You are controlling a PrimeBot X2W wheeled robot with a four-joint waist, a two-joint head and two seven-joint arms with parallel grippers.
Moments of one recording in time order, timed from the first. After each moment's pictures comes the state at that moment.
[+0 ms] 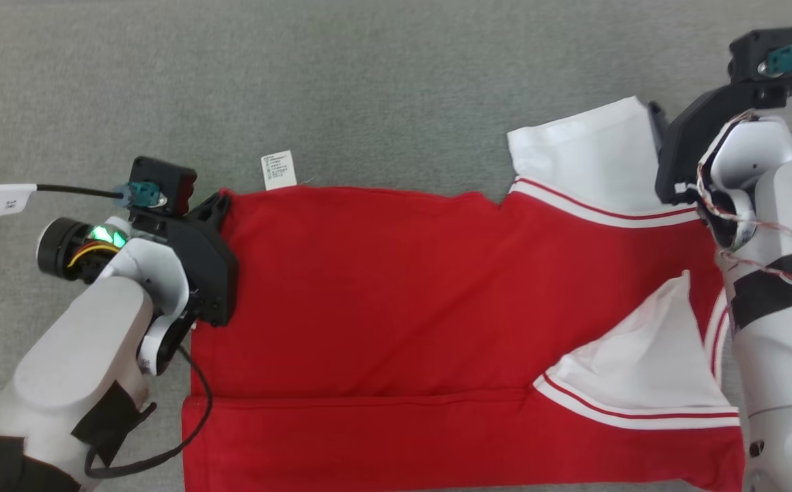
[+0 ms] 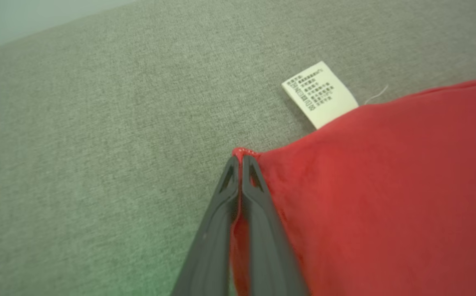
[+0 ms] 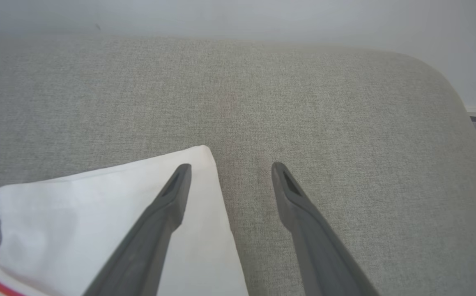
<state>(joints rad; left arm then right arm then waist) -0.88 0.42 -0.74 0.62 -0.69 -0.02 0.25 -0.92 -0.18 -0.10 0.66 -0.02 0.13 0.53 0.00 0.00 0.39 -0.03</state>
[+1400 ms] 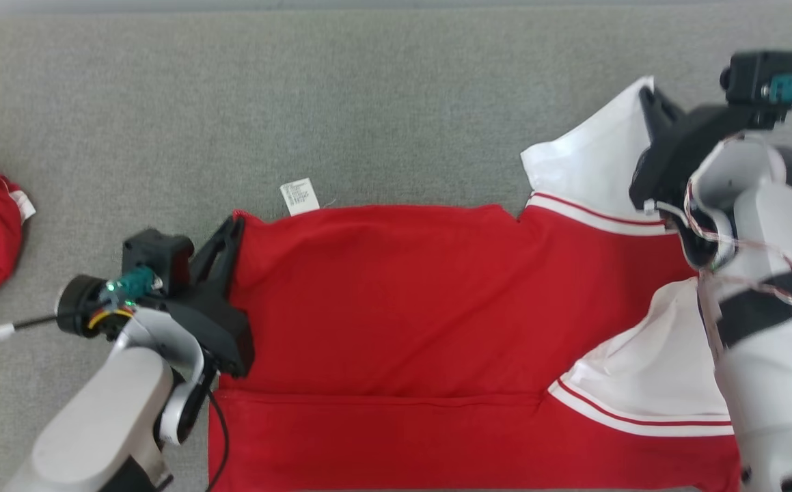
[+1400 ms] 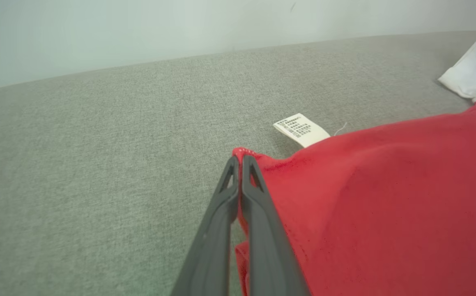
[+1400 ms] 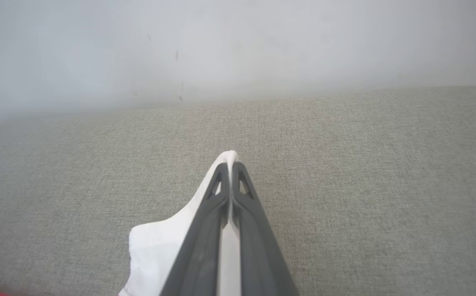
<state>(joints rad) -0.69 0.44 -0.69 0.42 -0.69 0.08 -0.05 -0.92 -0.18 -0.04 0.72 0.20 0.13 0.28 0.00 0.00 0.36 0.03</state>
